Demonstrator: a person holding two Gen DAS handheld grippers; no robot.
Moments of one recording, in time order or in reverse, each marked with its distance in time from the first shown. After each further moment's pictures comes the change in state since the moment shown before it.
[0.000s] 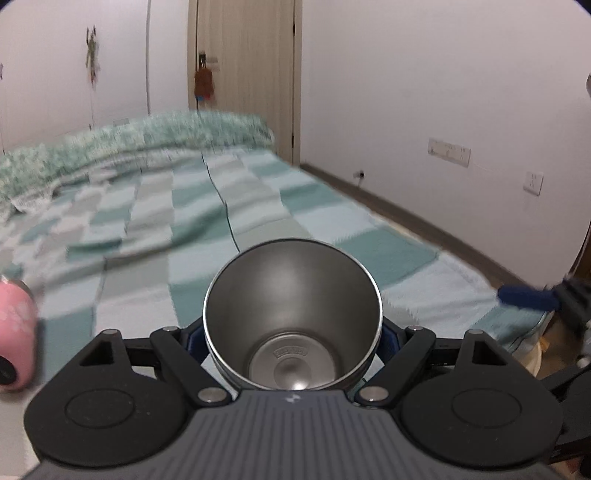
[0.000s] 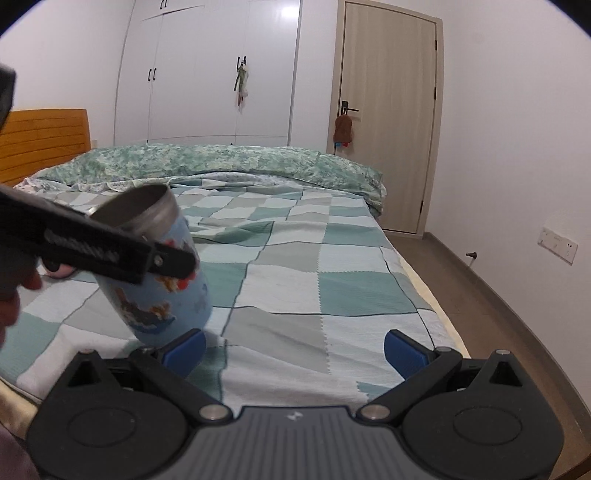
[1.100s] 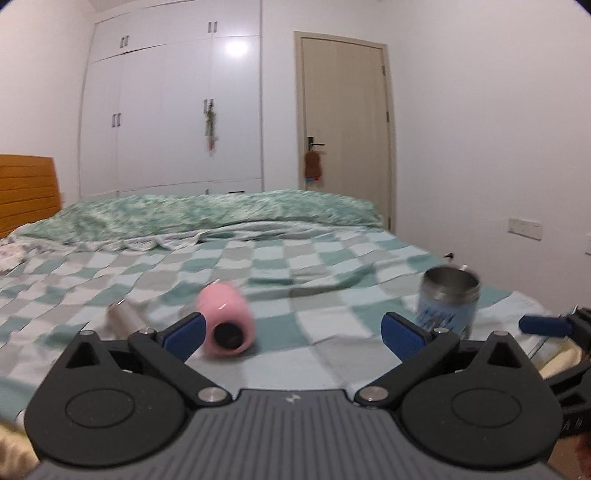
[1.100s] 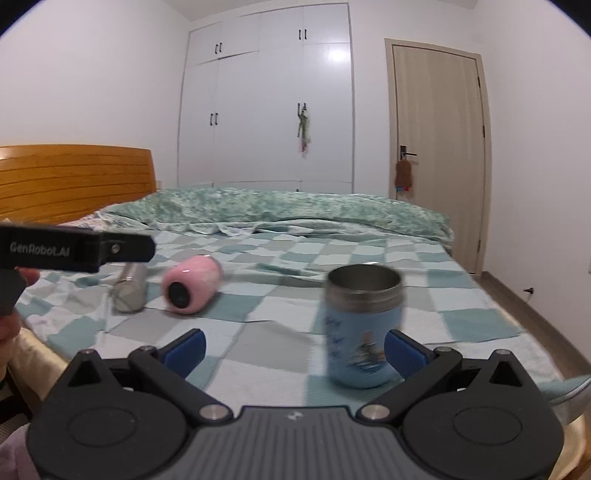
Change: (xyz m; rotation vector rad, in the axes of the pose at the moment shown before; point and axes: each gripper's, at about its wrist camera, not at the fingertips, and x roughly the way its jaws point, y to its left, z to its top) left arm -0.213 0.096 -0.095 -0.095 -0.312 0.312; right arm -0.075 0.141 -0.006 -0.008 -0.168 0.197
